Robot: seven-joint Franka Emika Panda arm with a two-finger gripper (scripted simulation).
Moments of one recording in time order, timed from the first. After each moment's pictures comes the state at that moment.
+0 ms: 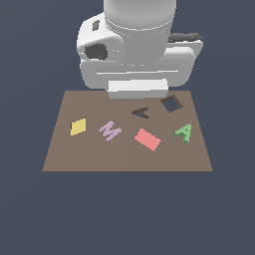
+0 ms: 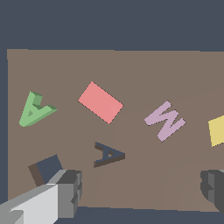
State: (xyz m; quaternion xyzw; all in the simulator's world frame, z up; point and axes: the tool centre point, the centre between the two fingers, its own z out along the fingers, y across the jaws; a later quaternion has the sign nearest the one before) arm -0.007 0.018 0.165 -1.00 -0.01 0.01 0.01
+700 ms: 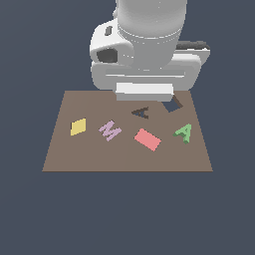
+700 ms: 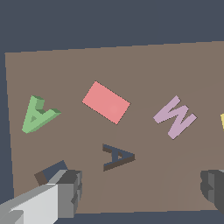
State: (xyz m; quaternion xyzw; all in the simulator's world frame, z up) arm -0.009 0.033 0.155 -1.00 0.02 0.01 0.01
